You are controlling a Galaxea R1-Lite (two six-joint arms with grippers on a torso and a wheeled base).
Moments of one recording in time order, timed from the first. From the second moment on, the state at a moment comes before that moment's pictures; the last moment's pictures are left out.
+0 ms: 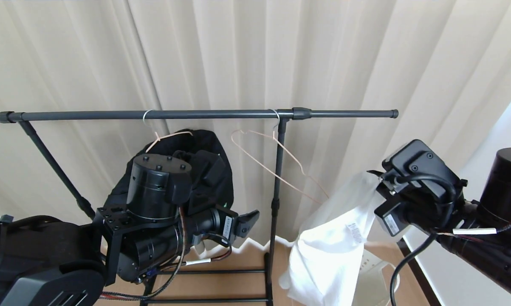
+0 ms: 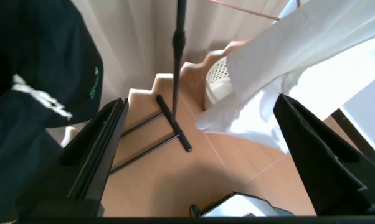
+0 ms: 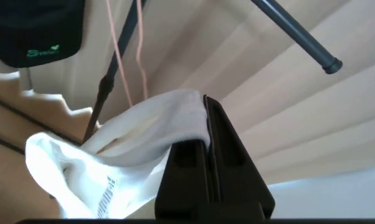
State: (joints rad) left arm -0.70 1.70 -0.74 -0.52 0.14 -0.07; right arm 0.65 1.46 -0.54 -0.71 -0.39 -0.48
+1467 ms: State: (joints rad) left arm -0.75 2.06 -1.55 0.07 0.31 -0.42; right arm 0.25 1.18 -0.62 -0.36 0.18 -0.53
